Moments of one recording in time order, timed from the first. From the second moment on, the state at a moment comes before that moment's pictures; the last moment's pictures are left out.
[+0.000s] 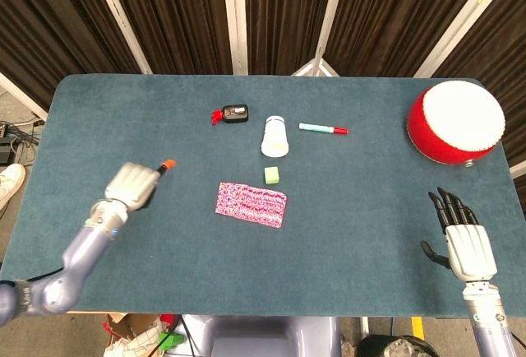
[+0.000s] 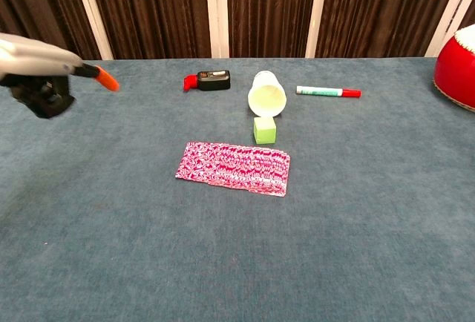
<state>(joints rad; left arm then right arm) -0.84 -1.20 -0.15 -1.83 0.61 0.89 0.87 0.14 -1.30 0.07 -1.41 -1.51 1.46 -0.01</state>
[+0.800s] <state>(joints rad) -1.09 -1.45 -0.06 -1.78 0.33 0.93 0.96 0.14 -1.30 0.08 -1.40 -1.51 1.46 0.01</state>
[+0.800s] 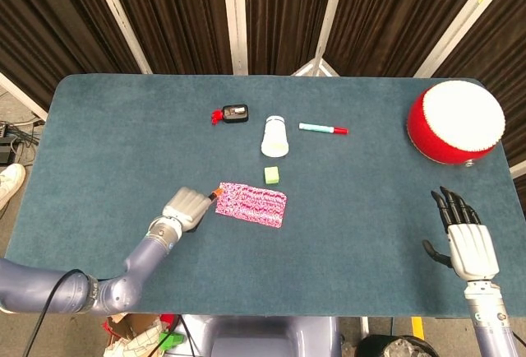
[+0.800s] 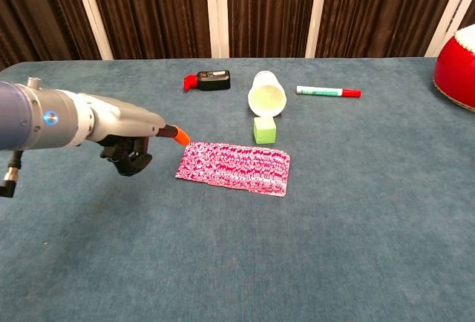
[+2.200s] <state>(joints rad) -1.21 -1.53 0.09 -1.69 0.10 1.03 1.05 0.13 -1.28 0.08 -1.42 -1.52 1.48 0.04</state>
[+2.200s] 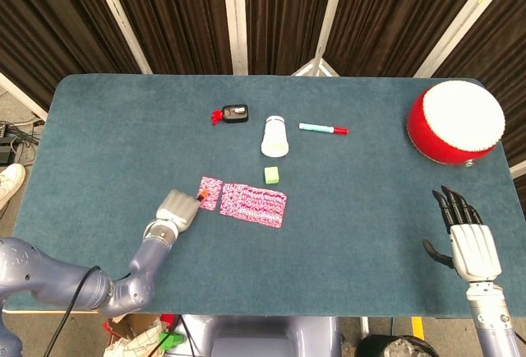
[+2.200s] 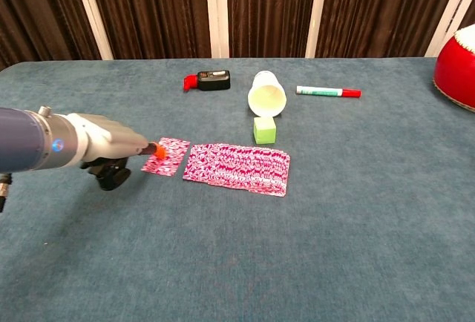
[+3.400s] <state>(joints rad) -1.12 -1.33 0.07 -1.87 0.36 1.08 0.93 0.14 -1.28 0.08 -1.43 -1.52 1.48 0.03</state>
